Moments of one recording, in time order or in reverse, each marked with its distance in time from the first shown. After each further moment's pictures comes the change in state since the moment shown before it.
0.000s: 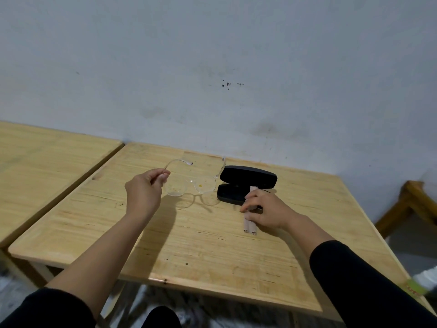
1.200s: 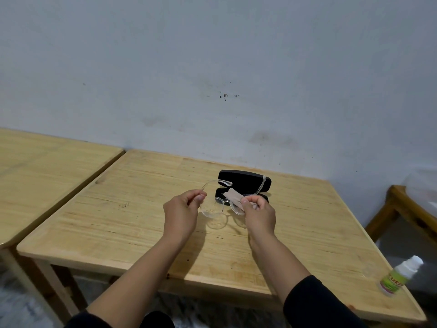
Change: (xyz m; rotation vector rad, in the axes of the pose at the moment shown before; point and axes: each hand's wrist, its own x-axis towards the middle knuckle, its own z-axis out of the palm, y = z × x) left_hand -0.065 0.022 0.036 -0.180 -0.145 0.030; right_hand -0.021 -0.082 0.037 0.921 0.819 0.523
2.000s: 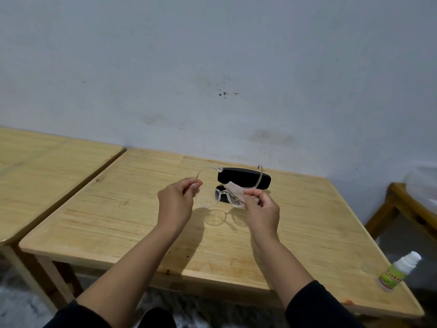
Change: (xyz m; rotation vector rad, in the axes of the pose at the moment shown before) left_hand 0.009 0.010 -0.010 -0.006 0.027 0.045; right_hand -0.014 -0.008 -0.009 0.138 -0.012 -0.095
